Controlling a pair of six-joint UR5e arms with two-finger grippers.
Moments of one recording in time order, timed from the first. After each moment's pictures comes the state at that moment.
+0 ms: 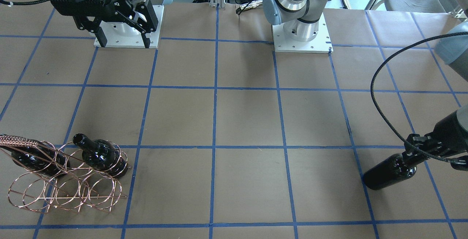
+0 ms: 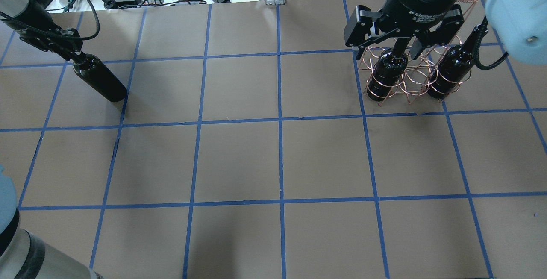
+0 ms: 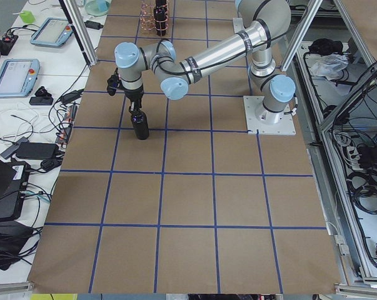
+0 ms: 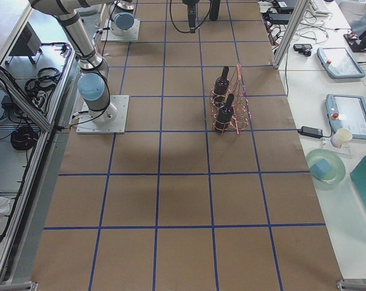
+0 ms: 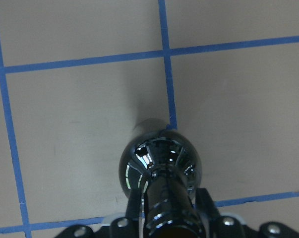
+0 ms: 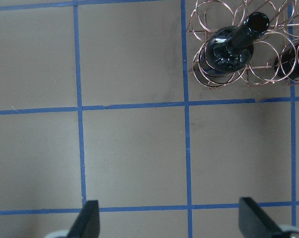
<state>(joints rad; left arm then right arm) -1.14 -1.97 -1.41 -1.31 1.51 0.53 1.68 -1.63 1.51 -1.56 -1.56 0.14</state>
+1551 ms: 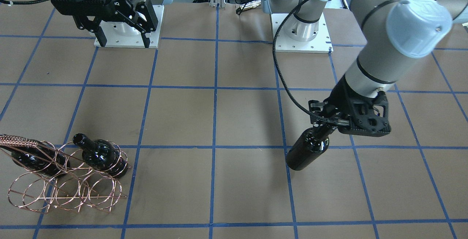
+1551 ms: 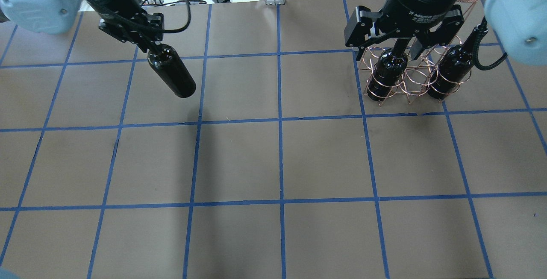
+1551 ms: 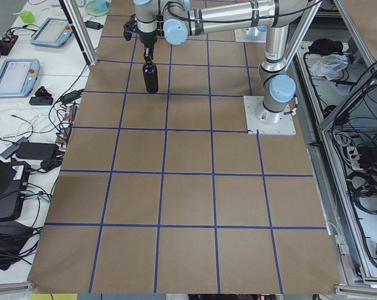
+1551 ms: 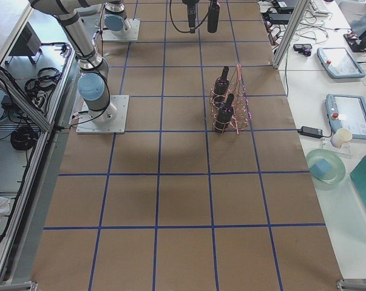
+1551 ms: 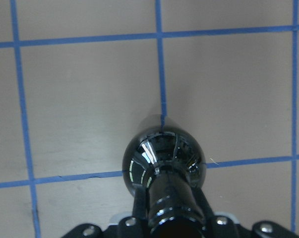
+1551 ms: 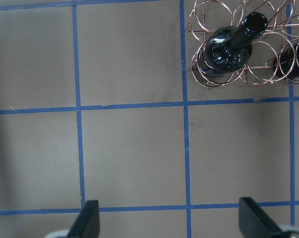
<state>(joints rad) -1.56 -1.79 -1.49 -1.39 1.51 0.06 1.68 -1.63 1.51 -1.56 -1.56 0.14</state>
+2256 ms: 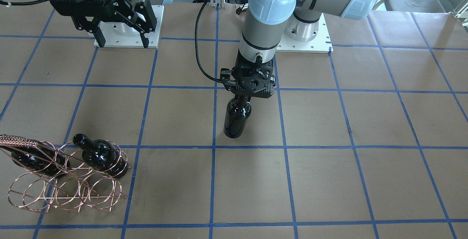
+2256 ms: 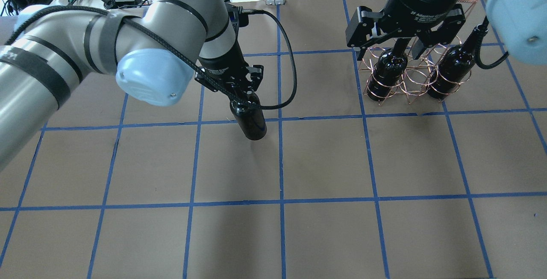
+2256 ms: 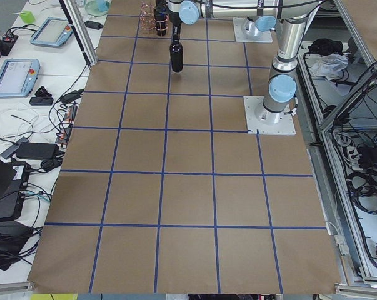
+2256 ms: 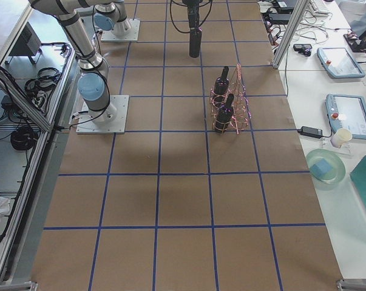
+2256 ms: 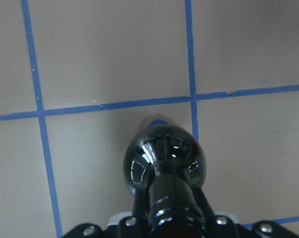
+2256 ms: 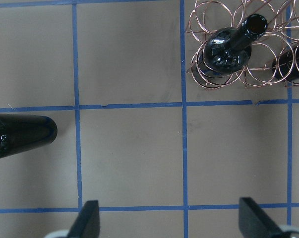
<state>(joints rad) -1.87 -1.73 -1.66 -1.28 1.50 -0.20 1.67 -1.63 1.51 -1.56 -1.56 0.11</state>
